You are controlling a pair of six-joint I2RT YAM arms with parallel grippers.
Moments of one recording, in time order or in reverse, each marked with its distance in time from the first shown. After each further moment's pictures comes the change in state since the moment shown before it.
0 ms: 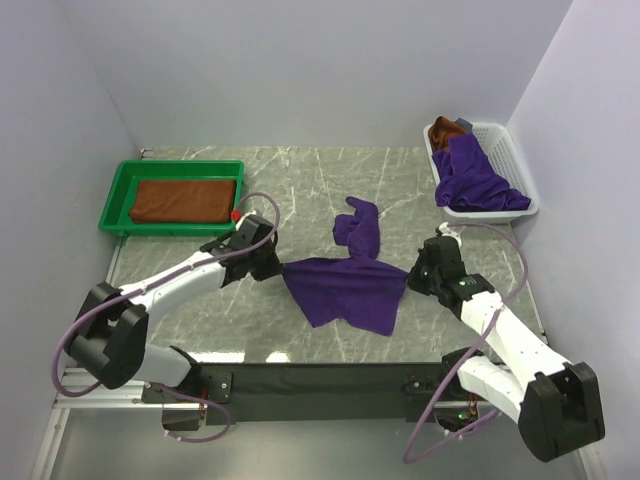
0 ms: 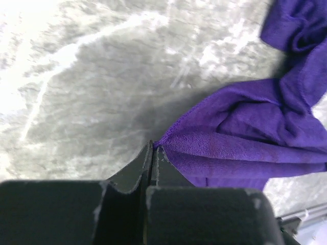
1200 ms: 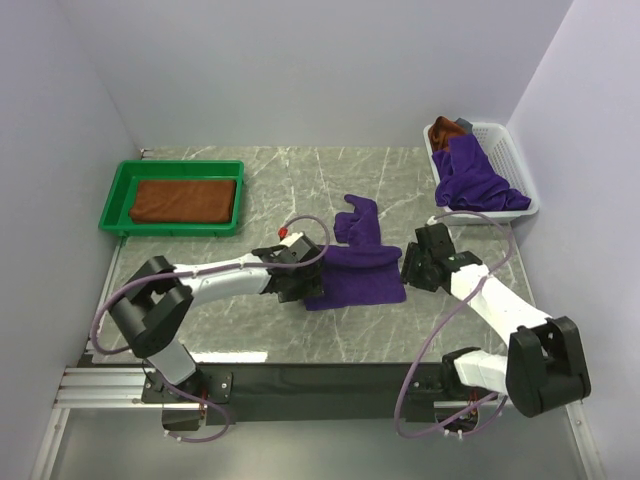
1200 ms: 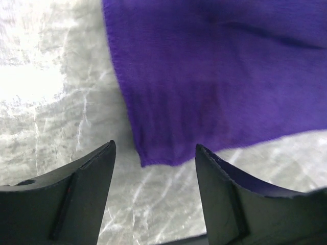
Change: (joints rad) left arm -0.282 0.223 0.130 -0.075 -0.083 -0.032; right arm -0.028 0.228 0.134 -0.095 -0.013 -0.104
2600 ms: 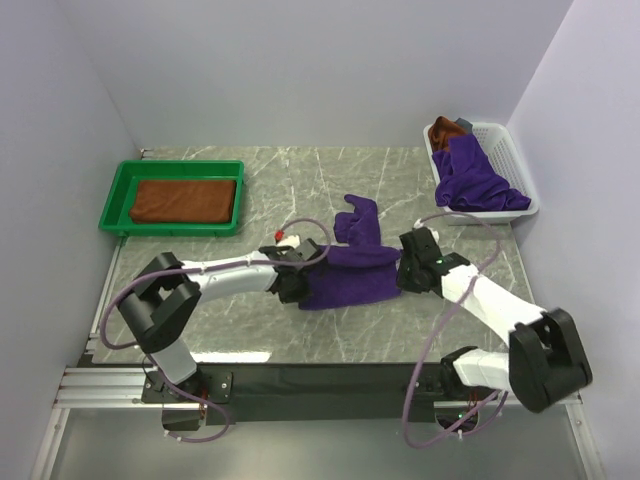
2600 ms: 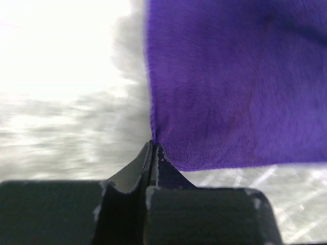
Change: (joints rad) left arm -0.028 0.079 0.040 -0.117 -0.084 -0.079; right arm 0.134 0.078 -0.018 0.035 0.069 0.038
